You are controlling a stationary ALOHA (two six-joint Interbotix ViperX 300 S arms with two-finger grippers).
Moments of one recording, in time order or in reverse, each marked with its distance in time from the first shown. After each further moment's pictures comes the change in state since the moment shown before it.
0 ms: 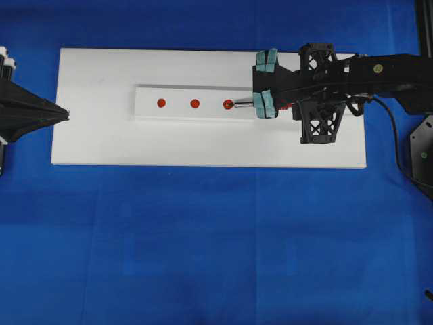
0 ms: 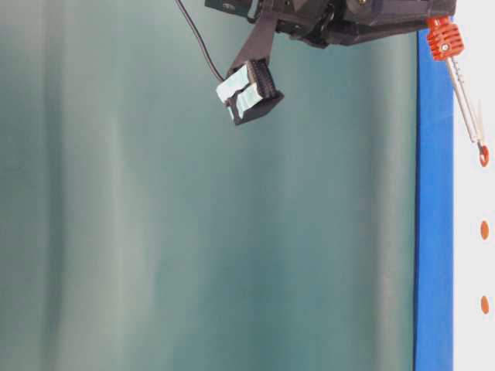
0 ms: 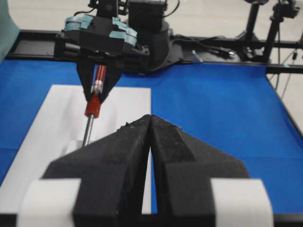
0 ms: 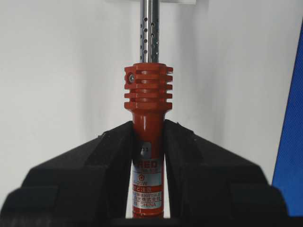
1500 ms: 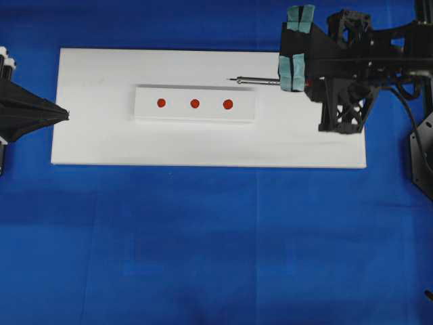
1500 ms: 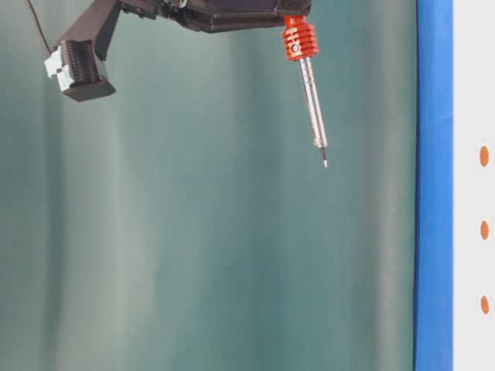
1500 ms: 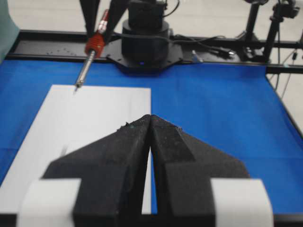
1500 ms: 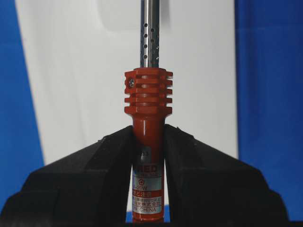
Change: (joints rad) left arm 0.000 0.000 0.000 0.000 0.000 0.000; right arm 0.078 -0.215 -0.184 0.005 0.314 0.117
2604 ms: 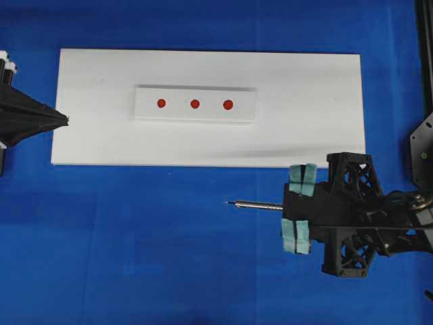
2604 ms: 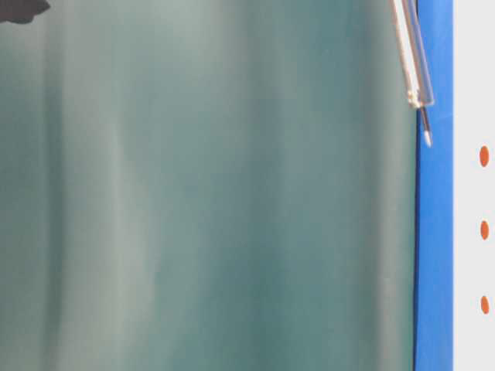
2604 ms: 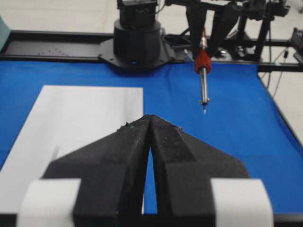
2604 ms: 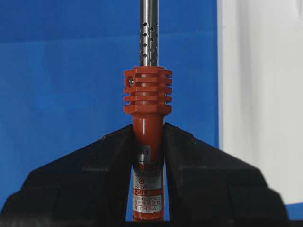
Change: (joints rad) left arm -0.025 0.000 0.000 0.000 0.000 -0.002; right arm 0.569 0.110 -0.026 -0.117 0.005 0.607
